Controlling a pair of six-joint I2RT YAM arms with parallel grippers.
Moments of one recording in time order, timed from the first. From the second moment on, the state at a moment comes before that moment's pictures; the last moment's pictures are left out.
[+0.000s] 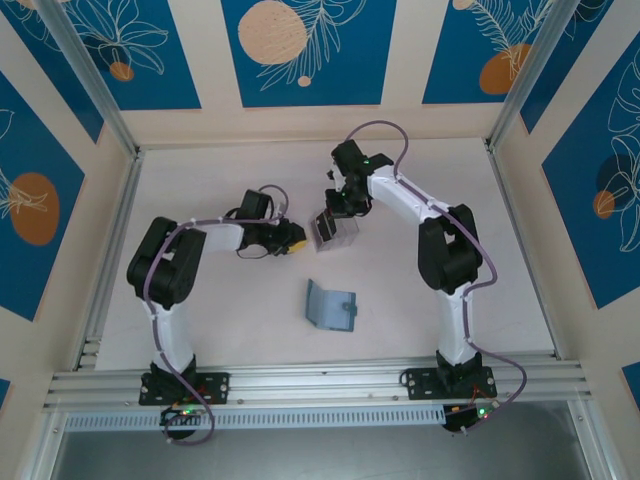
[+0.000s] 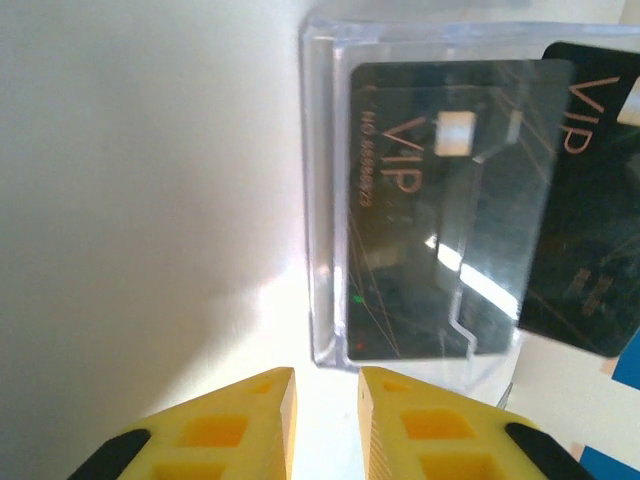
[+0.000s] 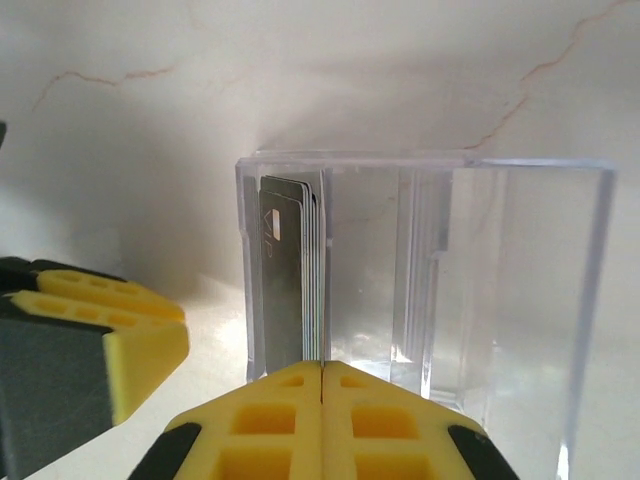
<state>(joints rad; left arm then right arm) -0.39 1.94 1.07 -0.02 0.68 -0.87 0.48 2.08 1.80 -0.94 -0.20 0.31</state>
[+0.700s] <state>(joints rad) -0.48 1.43 0.96 -0.39 0.52 -0.65 0.50 1.88 1.67 -0.91 -0.07 0.33</state>
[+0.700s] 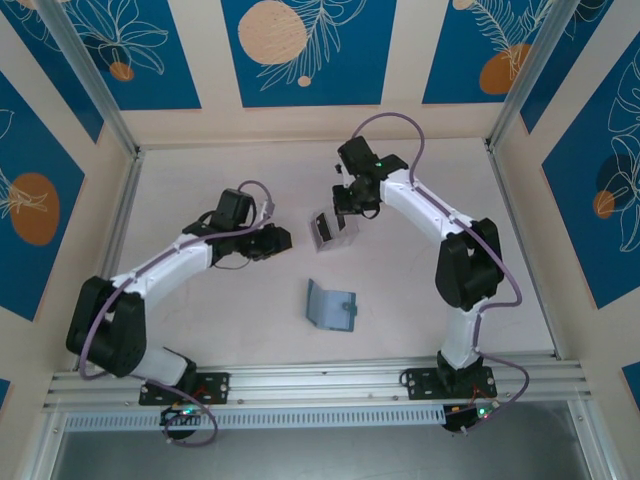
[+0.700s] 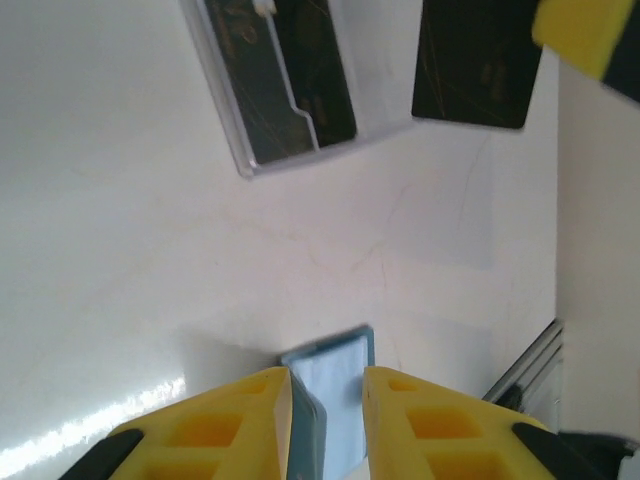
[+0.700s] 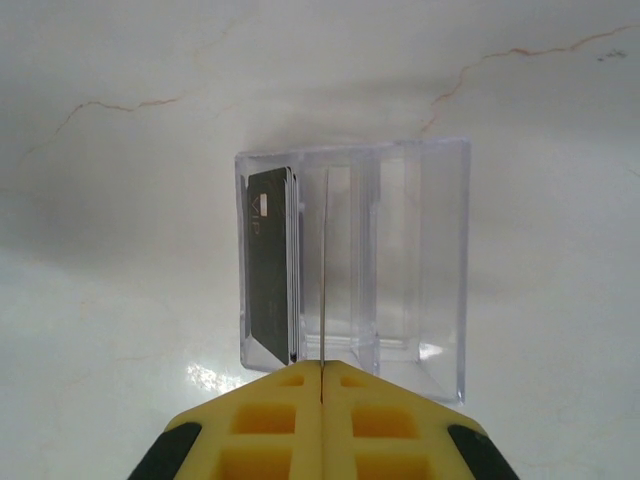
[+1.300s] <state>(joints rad) -0.83 1.57 1.03 -0.56 0.39 -0.57 0.57 1.34 1.11 -0.77 -0.12 0.44</state>
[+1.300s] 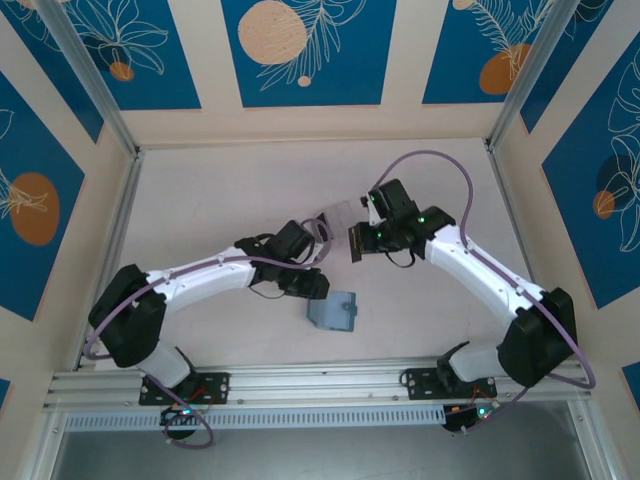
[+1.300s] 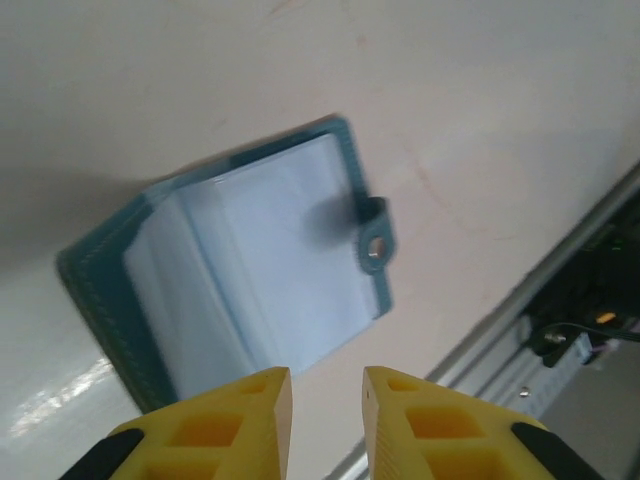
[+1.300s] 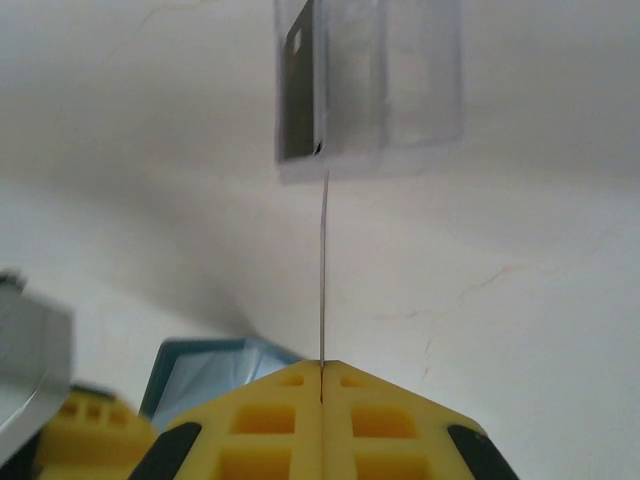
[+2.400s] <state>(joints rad) -0.81 1.62 0.86 -0.56 0.25 -0.54 0.63 1.40 0.74 -0.40 -0.60 0.55</state>
